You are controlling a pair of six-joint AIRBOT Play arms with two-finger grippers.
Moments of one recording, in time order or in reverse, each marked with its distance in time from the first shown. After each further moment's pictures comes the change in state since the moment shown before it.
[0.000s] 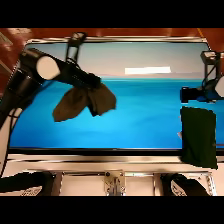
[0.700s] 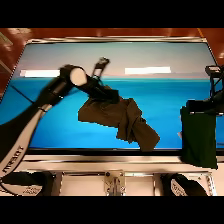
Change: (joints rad) left arm 0.035 -0.163 -0.031 -0.248 -0.029 -0.003; right arm -0.149 0.003 -0.054 0.106 0.176 -0.091
